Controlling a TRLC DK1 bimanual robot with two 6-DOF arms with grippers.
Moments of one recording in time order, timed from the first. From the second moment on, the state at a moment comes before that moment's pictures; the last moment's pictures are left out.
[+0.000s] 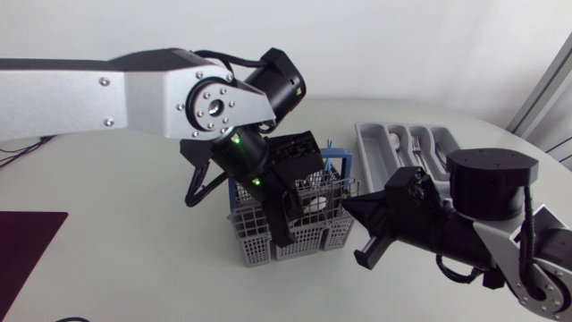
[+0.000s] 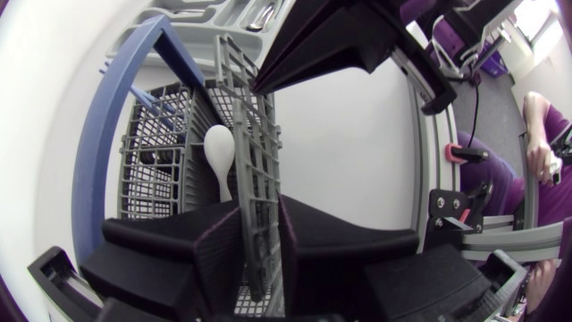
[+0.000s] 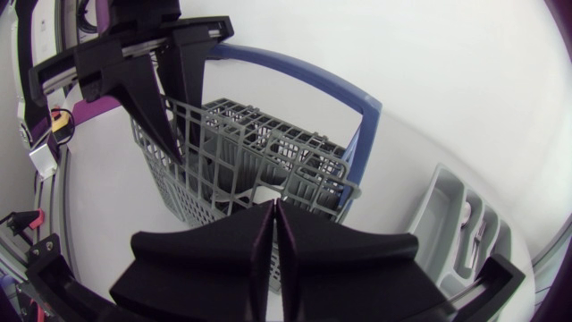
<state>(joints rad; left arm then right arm) -0.79 1.74 1.39 -0.82 0.27 0.56 0.50 1.05 0.41 0.14 -0.21 -0.21</state>
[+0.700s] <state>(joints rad) -1.09 1.44 0.96 -0.46 -0.28 0.53 0.43 0.69 0.50 -0.19 -0.15 -0.26</state>
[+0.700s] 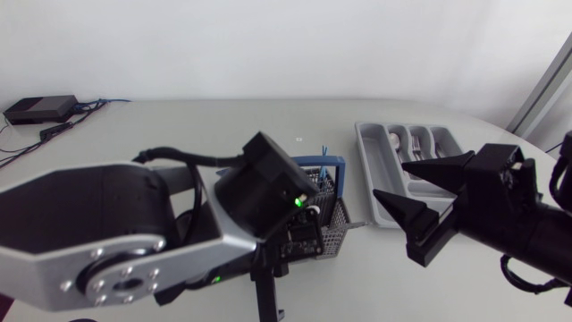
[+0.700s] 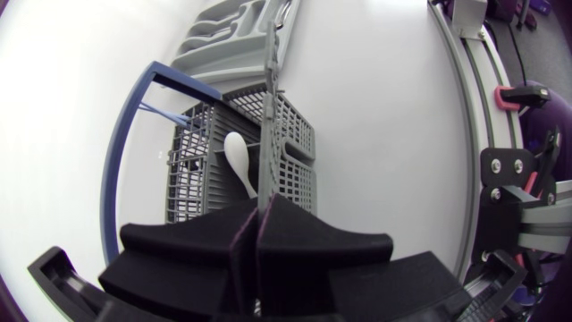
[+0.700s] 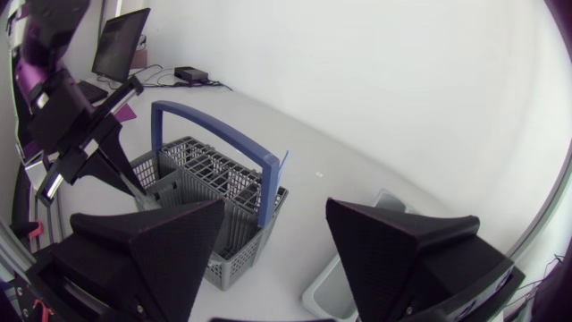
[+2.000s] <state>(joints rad) -1.20 1.72 1.03 -0.13 -0.46 0.51 0.23 1.47 1.02 -0.62 -0.46 0.05</state>
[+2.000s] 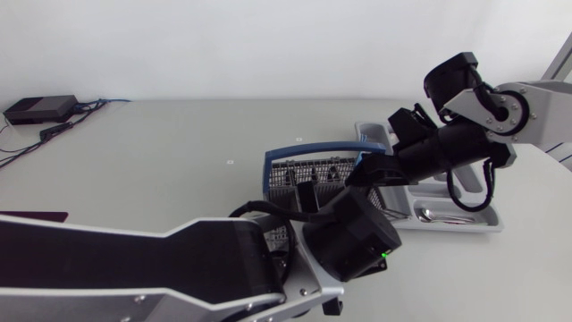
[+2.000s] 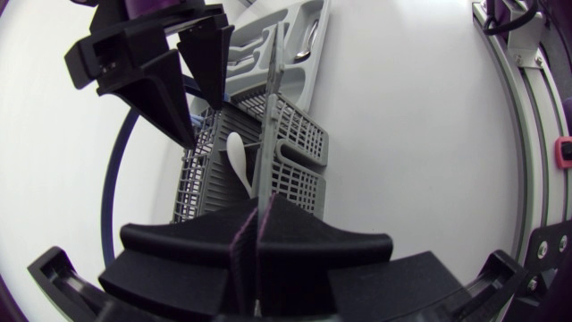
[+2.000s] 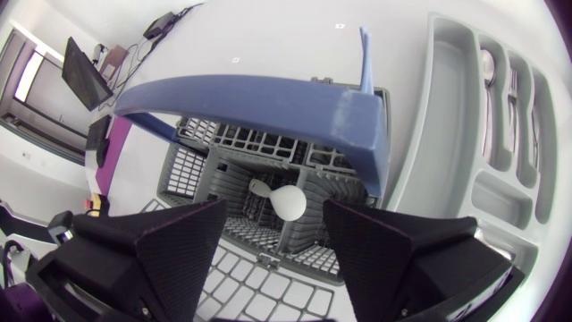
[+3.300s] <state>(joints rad) -1.21 1.78 1.09 -0.13 -0.47 0.47 0.23 1.55 0.94 -0.45 -0.46 0.10</state>
